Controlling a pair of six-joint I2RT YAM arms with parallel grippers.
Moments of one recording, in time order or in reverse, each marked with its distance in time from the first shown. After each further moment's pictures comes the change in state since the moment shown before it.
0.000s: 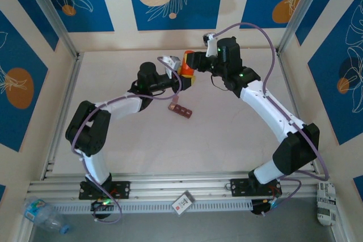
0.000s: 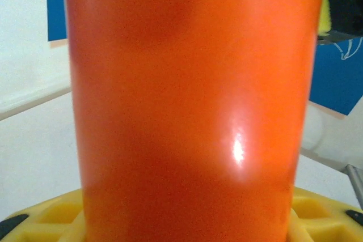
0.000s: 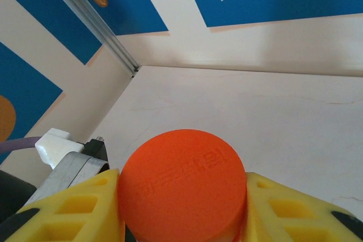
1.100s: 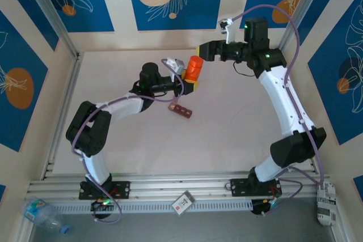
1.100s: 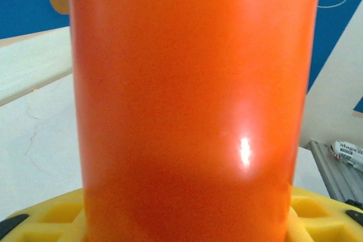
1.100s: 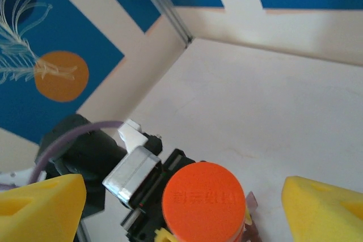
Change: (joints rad) left arm -0.016 0.001 0.011 -0.022 0.148 0.043; right arm -0.232 0.081 0.357 -0.438 -0.506 -0.193
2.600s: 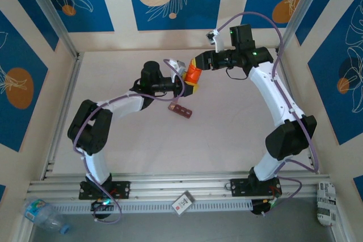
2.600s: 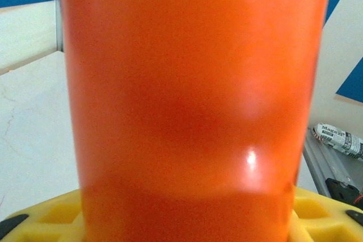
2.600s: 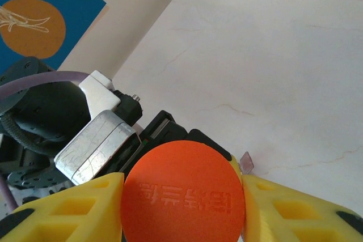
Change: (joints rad) left arm 0.008 0.024 0.032 -0.082 0.060 0.021; right arm 0.057 0.068 -0.036 -0.082 0.051 -0.072
